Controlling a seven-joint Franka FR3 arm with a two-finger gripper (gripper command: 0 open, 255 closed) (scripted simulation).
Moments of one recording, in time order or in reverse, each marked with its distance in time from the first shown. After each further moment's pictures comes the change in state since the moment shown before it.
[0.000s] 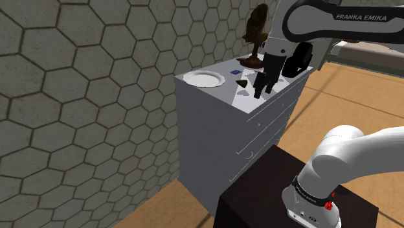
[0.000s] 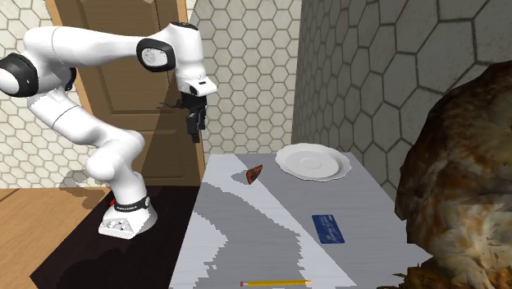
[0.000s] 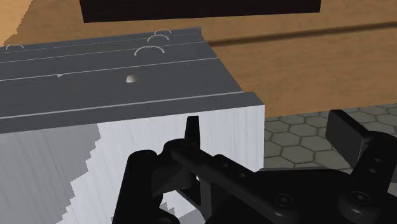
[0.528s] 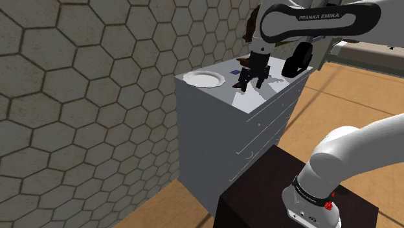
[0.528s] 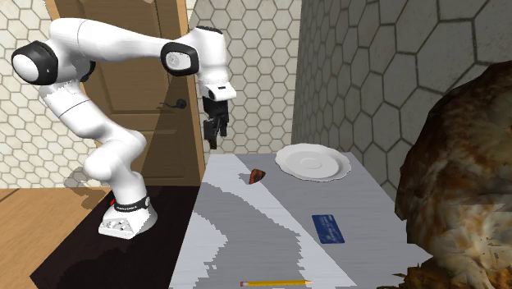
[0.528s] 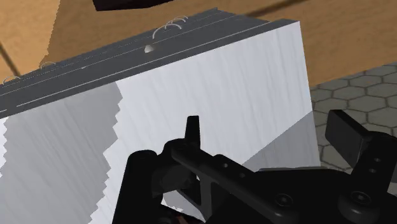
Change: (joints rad) arm -0.074 0.223 0.032 0.117 -0.030 0.116 0.167
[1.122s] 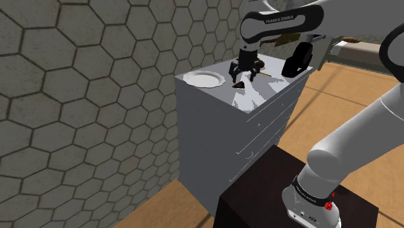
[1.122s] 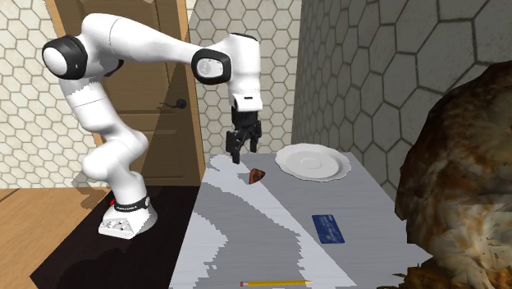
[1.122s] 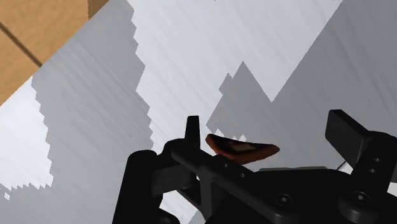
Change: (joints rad) arm -0.104 0.314 0.011 0.230 -0.080 0.089 0.260
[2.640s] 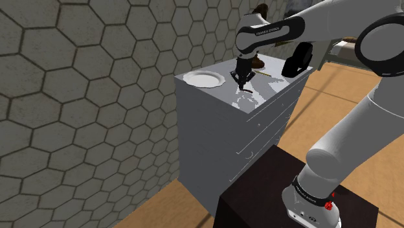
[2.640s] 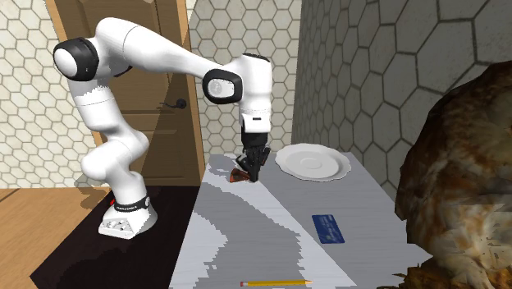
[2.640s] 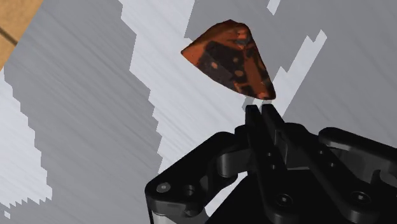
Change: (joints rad) arm -0.036 0.121 -0.013 0.011 -0.039 0.110 0.102
